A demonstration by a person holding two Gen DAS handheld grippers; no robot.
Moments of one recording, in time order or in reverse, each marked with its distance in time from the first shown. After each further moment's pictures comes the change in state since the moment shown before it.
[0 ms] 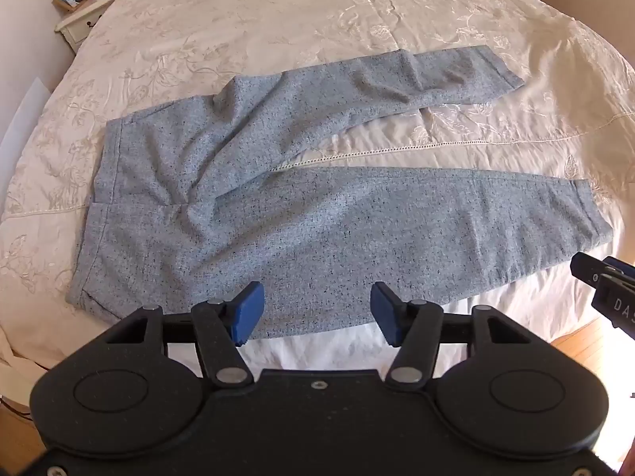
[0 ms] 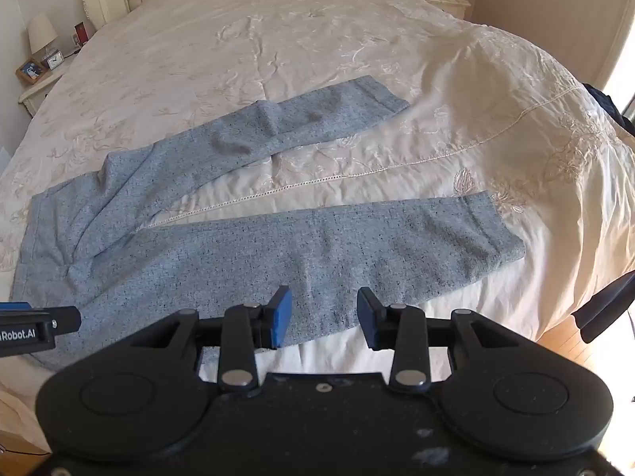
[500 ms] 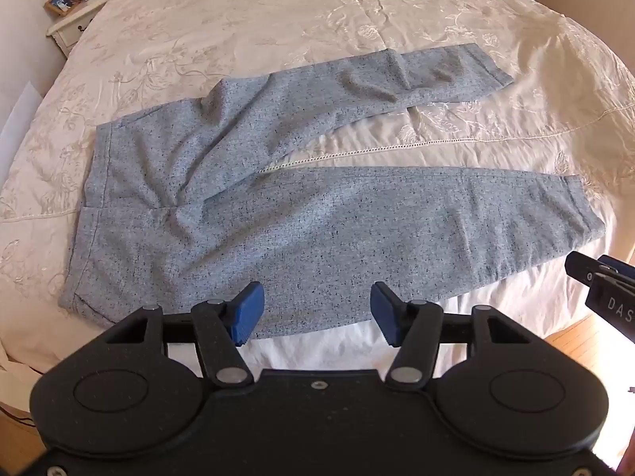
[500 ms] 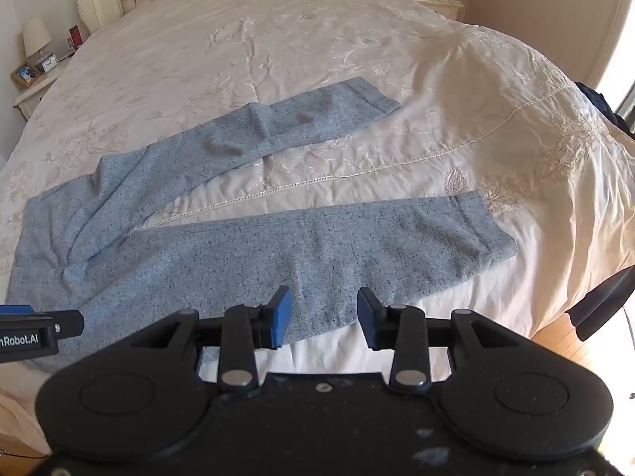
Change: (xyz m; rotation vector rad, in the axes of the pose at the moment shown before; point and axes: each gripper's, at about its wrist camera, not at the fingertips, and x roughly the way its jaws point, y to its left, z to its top) left arm -0.001 -0.005 0.001 0.023 -0.004 -0.037; right arm 0.000 -0.003 -0.001 0.009 -0.004 -0.015
